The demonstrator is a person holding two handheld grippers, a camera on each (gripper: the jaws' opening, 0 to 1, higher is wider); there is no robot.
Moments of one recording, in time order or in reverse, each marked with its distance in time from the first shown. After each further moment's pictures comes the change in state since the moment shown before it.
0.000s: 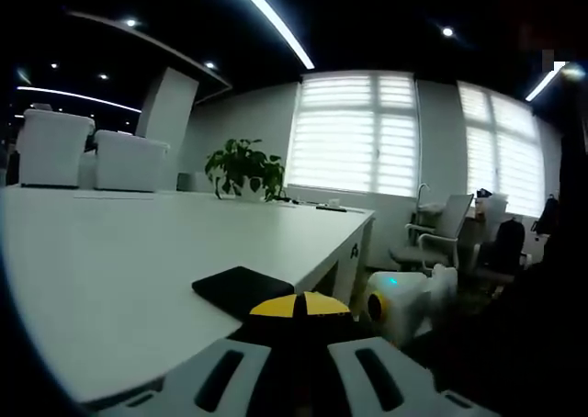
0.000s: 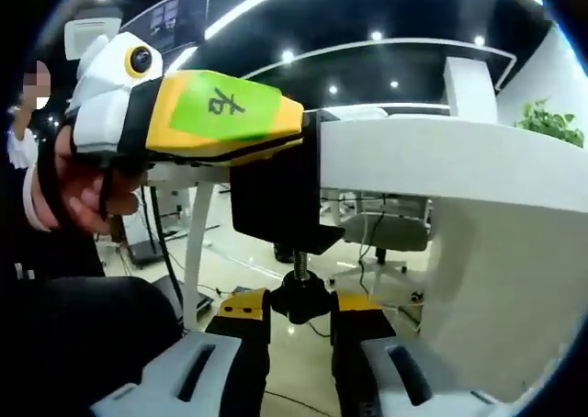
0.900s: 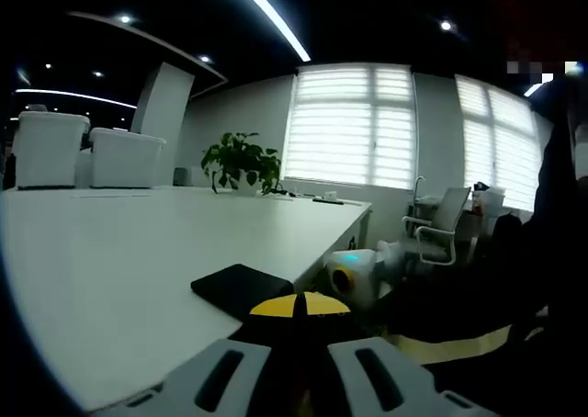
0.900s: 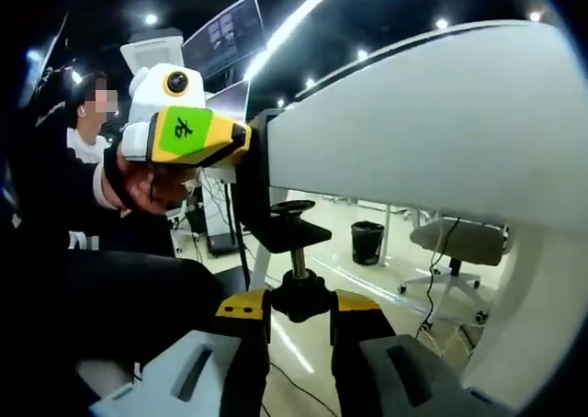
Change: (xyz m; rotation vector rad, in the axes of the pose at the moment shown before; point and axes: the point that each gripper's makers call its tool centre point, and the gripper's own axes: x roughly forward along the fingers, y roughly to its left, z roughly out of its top) left arm 0.000 -0.001 -0.002 0.012 0.039 -0.016; right arm -0.003 0.007 0.003 -0.062 -0.022 0.398
